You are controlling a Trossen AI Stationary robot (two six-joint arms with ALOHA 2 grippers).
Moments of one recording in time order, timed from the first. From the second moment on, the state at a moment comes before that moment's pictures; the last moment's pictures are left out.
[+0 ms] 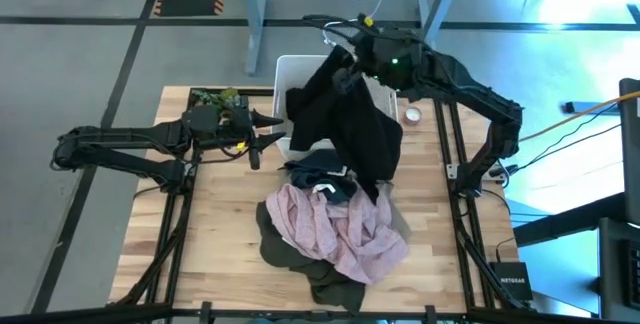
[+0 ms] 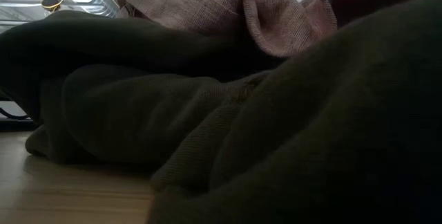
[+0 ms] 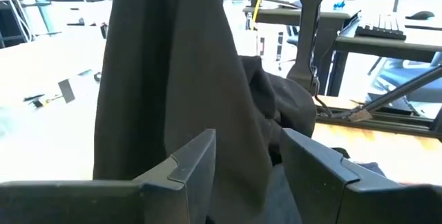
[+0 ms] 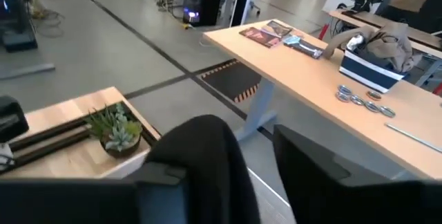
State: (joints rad) left arm 0.10 0.93 0.80 0.03 -0.19 0.00; right arm -0.21 1.68 2.17 -0.85 0.58 0.03
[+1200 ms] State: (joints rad) left arm 0.10 0.93 0.80 -0.09 -0.16 -0.02; right arm 0.09 1.72 2.17 -1.56 0.43 0.42
